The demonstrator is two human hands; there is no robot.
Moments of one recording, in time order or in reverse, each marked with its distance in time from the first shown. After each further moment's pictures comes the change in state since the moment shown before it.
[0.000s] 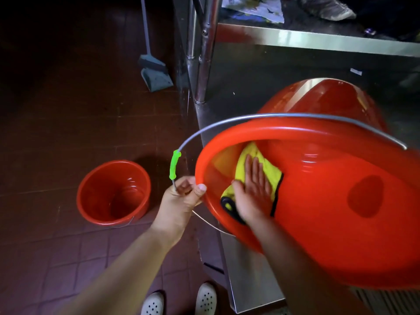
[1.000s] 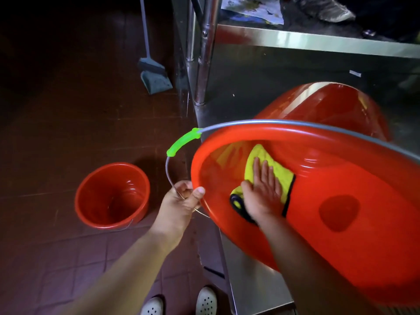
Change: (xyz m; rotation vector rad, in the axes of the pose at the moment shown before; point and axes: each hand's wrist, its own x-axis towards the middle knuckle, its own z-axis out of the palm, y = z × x) left_hand 0.004 -0.007 -0.006 0.094 0.017 -0.097; right_hand 0.015 0.020 0.000 -0.076 -0.043 0.107
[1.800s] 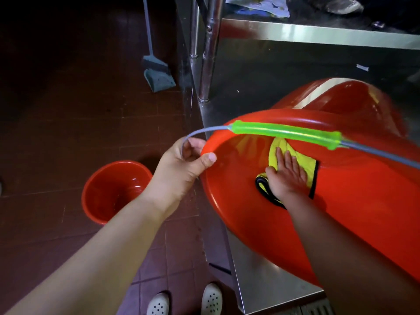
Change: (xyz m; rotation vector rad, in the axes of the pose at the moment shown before) left_hand 0.009 0.071 0.007 0.143 -0.157 0.279; right_hand 0.053 0.043 -0.007 -0.051 -0.100 0.098
